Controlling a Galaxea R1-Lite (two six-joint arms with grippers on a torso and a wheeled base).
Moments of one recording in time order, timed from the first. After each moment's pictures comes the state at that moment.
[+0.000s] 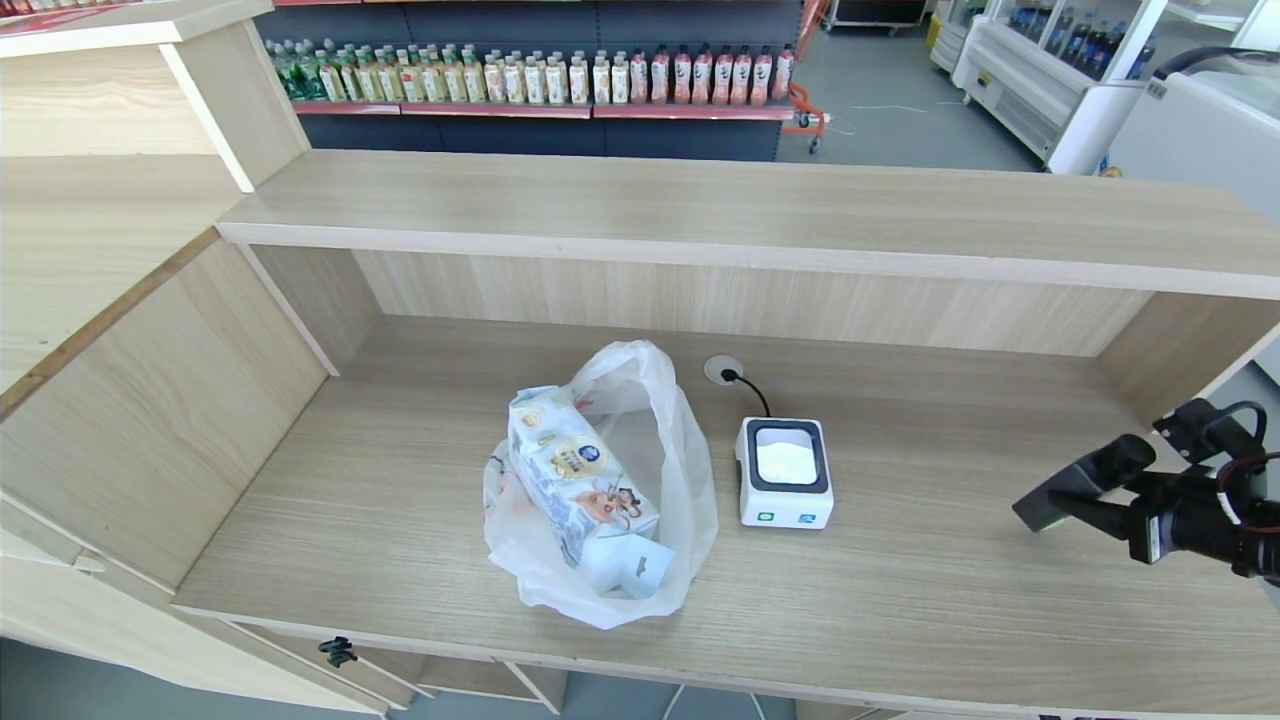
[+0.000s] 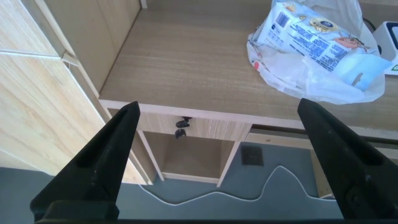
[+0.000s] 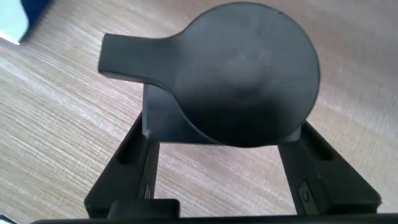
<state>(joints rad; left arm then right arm) -0.01 0.00 0.00 0.00 -0.02 -0.03 -0.45 1.86 -0.57 -0.78 0.72 -0.57</state>
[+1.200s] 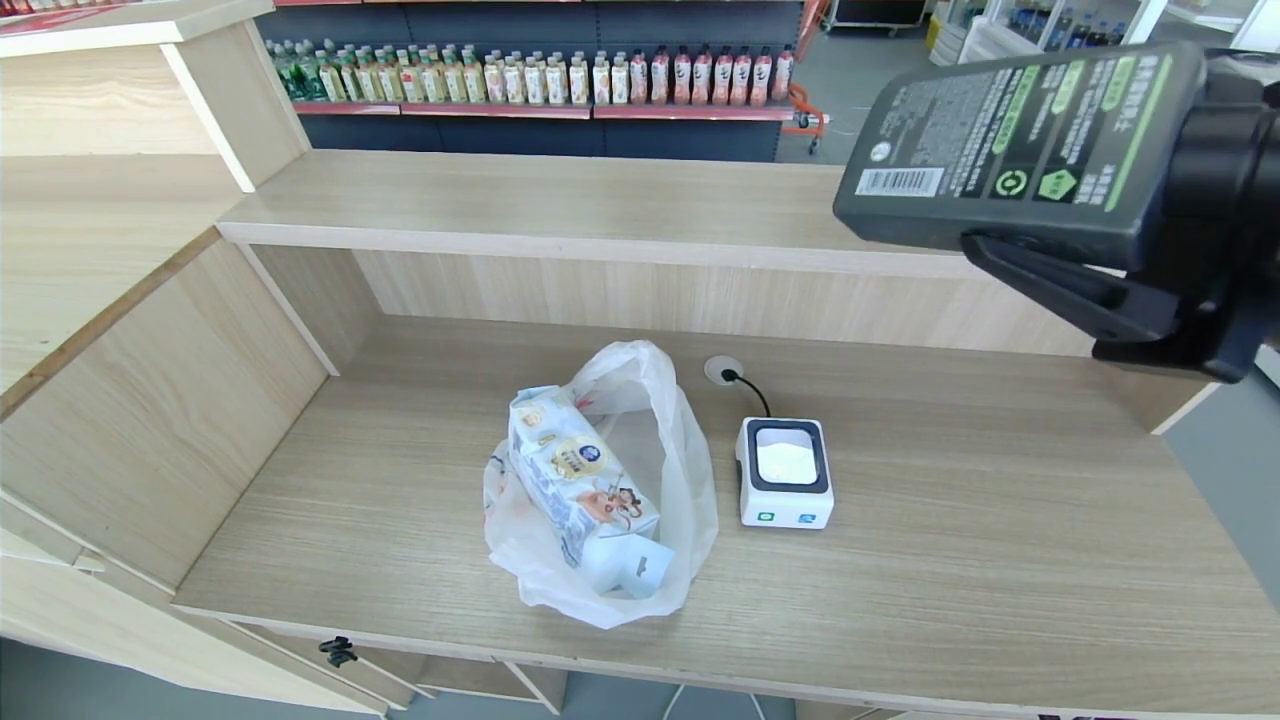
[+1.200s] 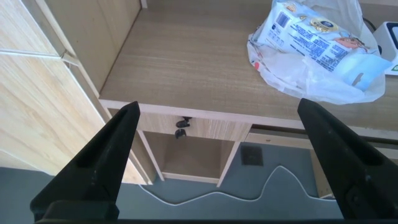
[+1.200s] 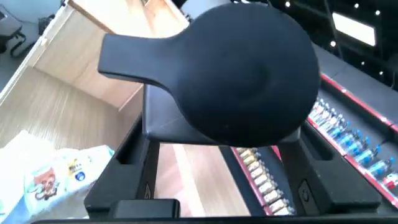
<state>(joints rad) 0.00 0.00 0.00 0.00 -0.02 -0.03 0.35 1.39 -0.80 -1.13 0.95 -0.75</state>
